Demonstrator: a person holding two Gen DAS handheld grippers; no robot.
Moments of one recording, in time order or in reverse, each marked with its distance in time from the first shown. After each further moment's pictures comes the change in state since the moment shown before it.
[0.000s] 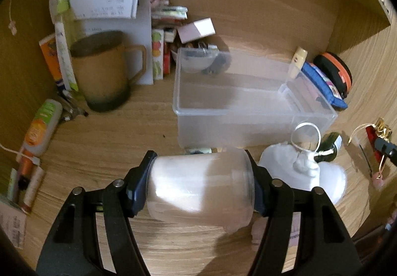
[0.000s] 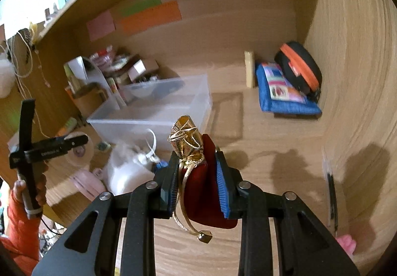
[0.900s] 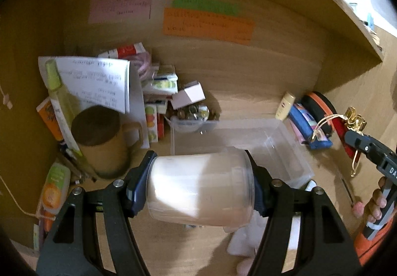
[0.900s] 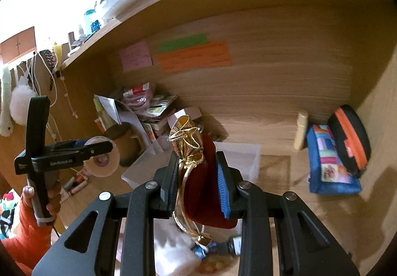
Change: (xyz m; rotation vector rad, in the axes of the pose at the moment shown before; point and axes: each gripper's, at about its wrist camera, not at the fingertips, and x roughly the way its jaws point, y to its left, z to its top) left arm -0.033 -0.007 0.093 0.031 -0.120 -0.046; right arm 0.033 0.047 0.097 -0.089 -0.107 0.184
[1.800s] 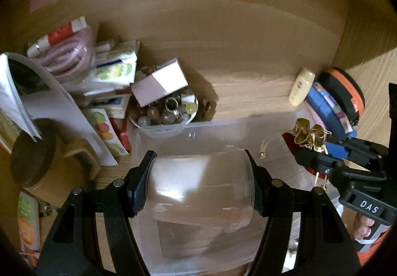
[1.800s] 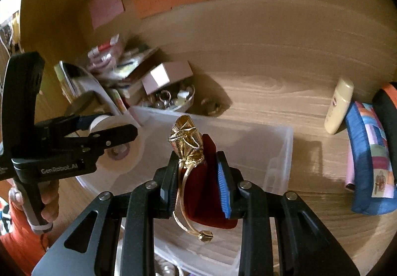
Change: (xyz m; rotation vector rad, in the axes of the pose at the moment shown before) left arm 0.122 -0.022 0.016 0.084 0.146 -0.015; right arm 0.136 -0.020 -0.014 -0.006 0.241 -0.009
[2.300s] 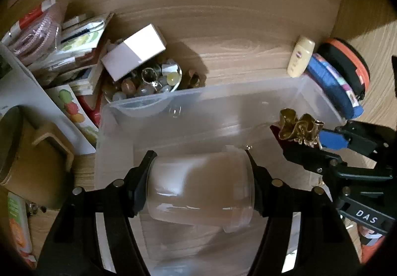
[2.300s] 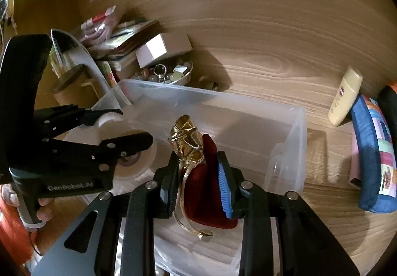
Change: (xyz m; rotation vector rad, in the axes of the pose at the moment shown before) left arm 0.035 -0.016 -0.016 0.059 0.103 0.003; right arm 0.025 0.007 -0.014 -0.051 0.078 -0.066
